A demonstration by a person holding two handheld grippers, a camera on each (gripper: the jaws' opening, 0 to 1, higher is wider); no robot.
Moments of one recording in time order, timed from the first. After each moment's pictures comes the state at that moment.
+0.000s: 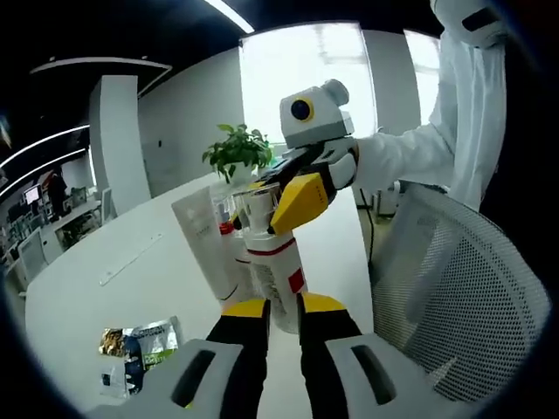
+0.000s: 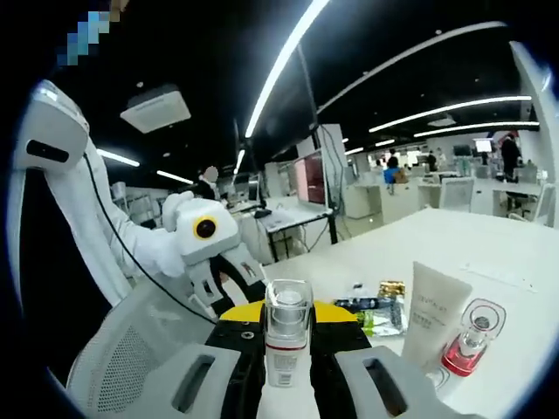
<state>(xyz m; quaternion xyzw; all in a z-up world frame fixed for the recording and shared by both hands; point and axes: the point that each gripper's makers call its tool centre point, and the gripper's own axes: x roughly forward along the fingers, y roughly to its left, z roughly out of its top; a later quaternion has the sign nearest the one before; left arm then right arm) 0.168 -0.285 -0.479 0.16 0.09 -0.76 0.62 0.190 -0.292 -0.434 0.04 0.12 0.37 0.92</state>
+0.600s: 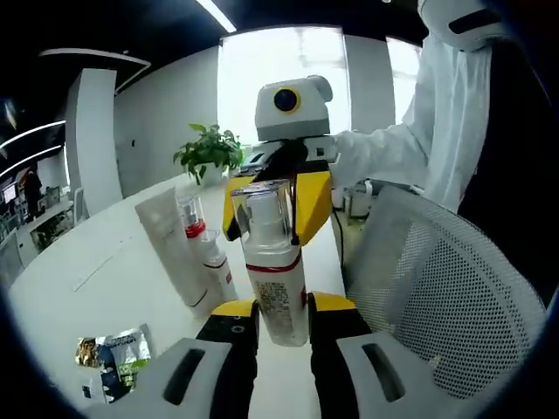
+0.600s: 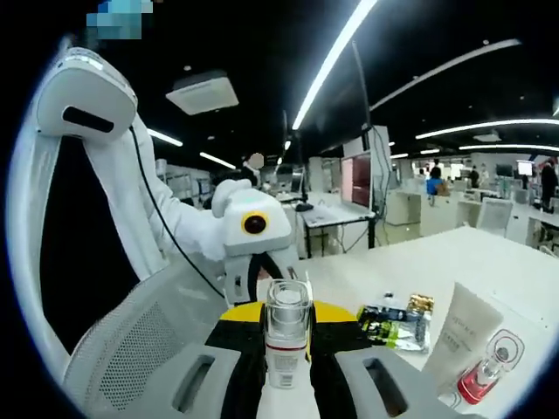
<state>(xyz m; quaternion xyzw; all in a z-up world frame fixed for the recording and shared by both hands) 0.144 -0.291 -0.486 0.15 0.10 -0.80 0.56 0.166 -0.269 -0.432 -0.01 0.11 0.47 0.87</state>
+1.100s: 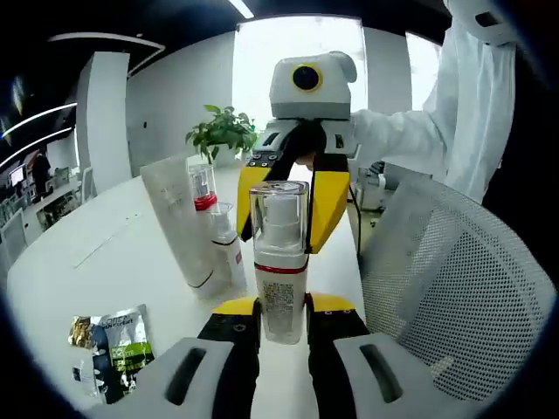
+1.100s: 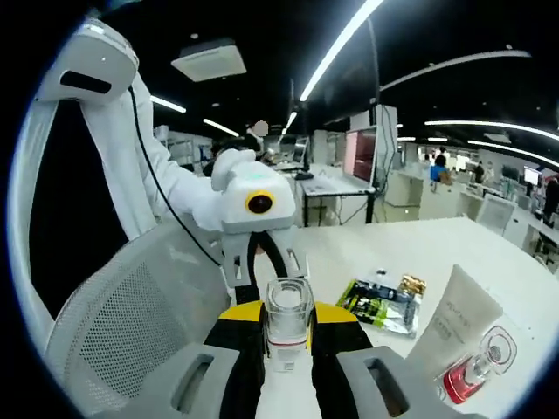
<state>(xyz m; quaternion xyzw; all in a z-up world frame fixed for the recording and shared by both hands) 0.162 -0.304 -0.519 0.17 0.14 -0.77 0.60 0.176 -0.282 -0.468 -0.09 0.17 0.46 0.87</state>
